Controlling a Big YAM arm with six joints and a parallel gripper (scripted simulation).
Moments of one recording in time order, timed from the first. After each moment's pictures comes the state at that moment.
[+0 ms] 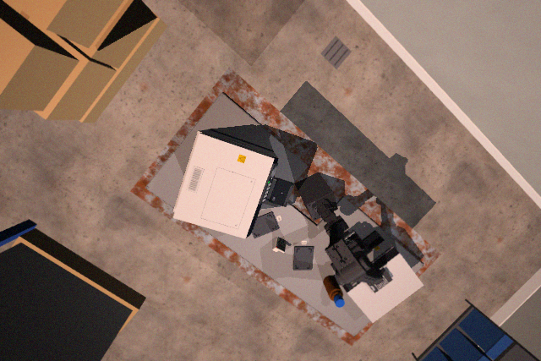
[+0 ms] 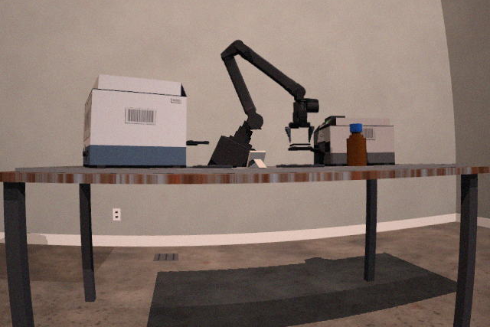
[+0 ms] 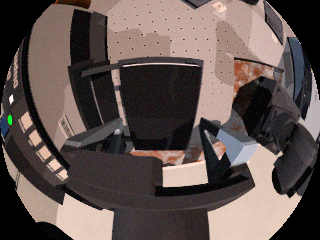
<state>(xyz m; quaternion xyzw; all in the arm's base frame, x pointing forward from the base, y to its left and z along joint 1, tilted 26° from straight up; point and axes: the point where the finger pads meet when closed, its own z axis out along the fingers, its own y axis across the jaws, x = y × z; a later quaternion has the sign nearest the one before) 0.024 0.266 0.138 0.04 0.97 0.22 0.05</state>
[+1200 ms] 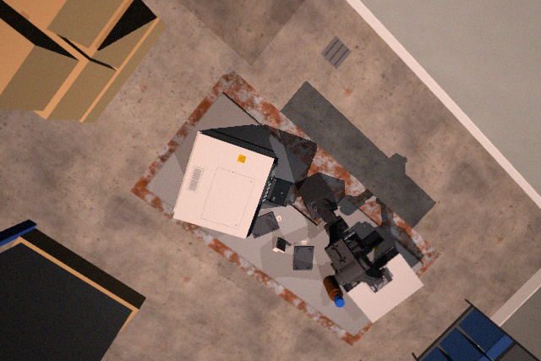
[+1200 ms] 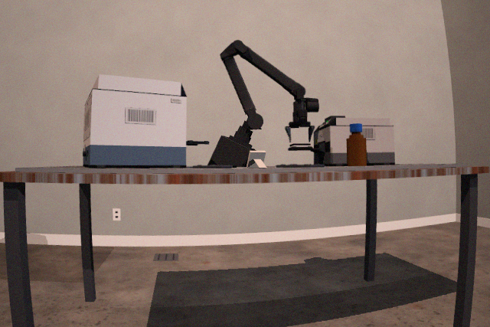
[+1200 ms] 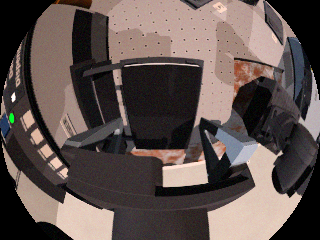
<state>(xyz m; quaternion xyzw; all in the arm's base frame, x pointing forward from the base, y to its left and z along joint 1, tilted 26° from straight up) 0.024 0.266 0.141 0.04 0.97 0.22 0.05</state>
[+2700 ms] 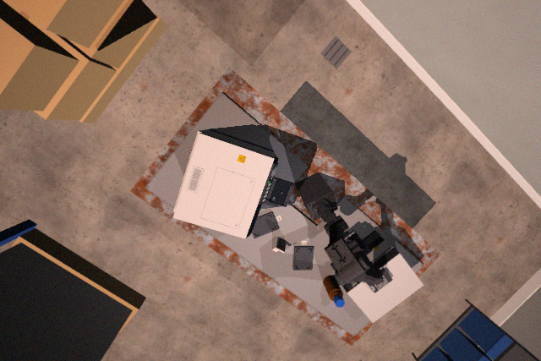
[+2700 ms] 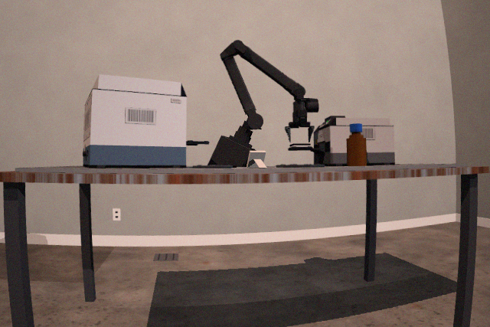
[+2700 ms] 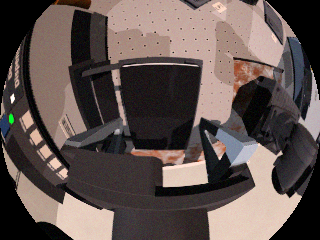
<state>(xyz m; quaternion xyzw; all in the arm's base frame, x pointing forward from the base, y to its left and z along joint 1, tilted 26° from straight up) 0.024 0.265 0.140 0.04 0.97 0.22 0.05</state>
